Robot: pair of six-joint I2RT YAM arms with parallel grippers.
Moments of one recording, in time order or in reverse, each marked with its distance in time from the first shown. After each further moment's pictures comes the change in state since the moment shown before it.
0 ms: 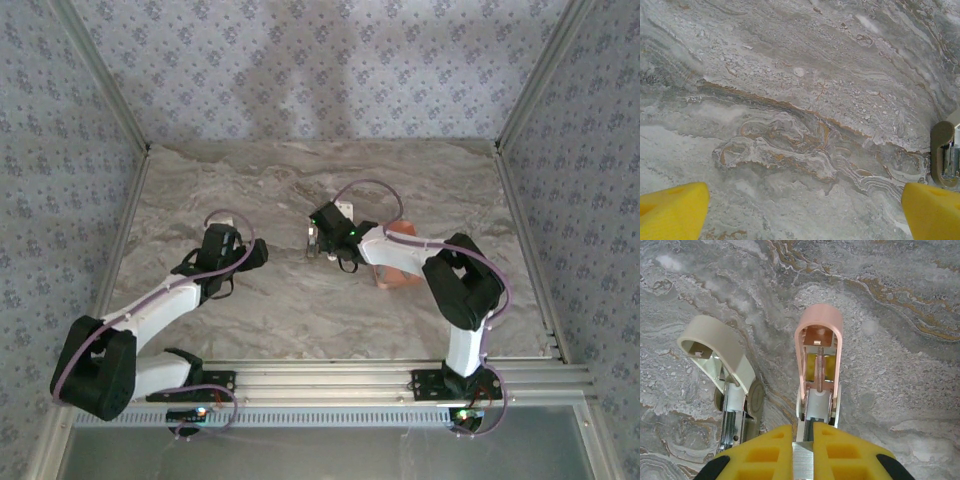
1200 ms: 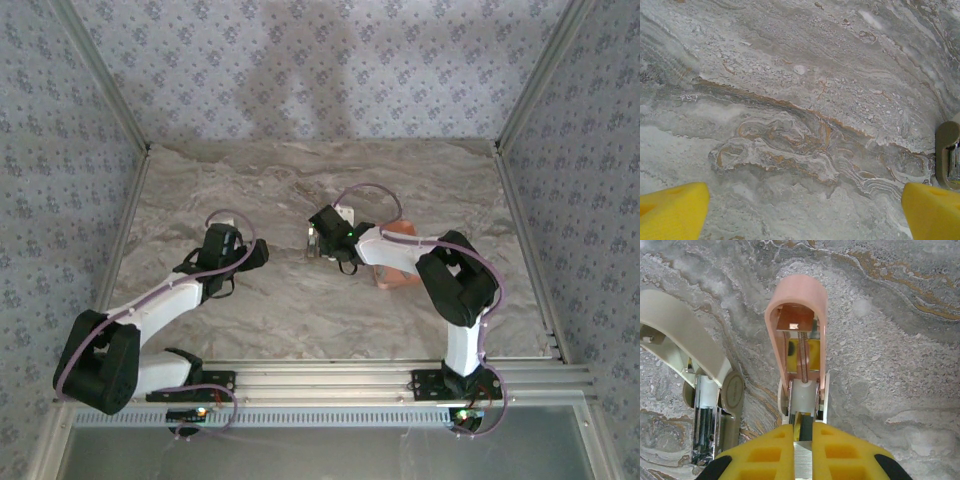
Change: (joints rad) left arm 0.006 0.032 -0.003 0.027 0.007 0.000; right arm -0.001 0.033 0.000 -0.023 0.001 0.025
